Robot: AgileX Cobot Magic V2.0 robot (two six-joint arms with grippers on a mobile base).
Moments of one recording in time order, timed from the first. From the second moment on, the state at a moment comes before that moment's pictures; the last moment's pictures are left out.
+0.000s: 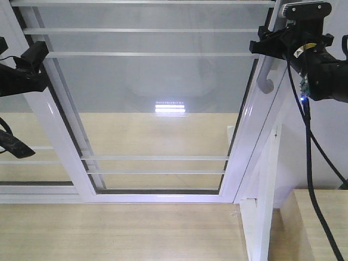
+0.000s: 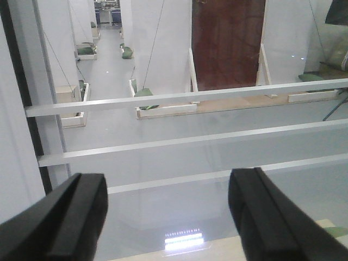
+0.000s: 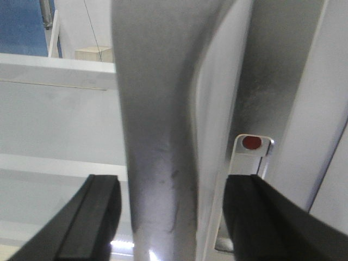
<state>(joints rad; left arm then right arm) -0.18 1.12 -0.60 0.10 -0.38 -0.10 0.09 1.88 -1.15 0.00 -0.49 -0.05</state>
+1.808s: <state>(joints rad) -0.18 1.12 -0.60 0.10 -0.37 -0.10 0.40 1.82 -1.17 -0.06 -0.36 -0.05</state>
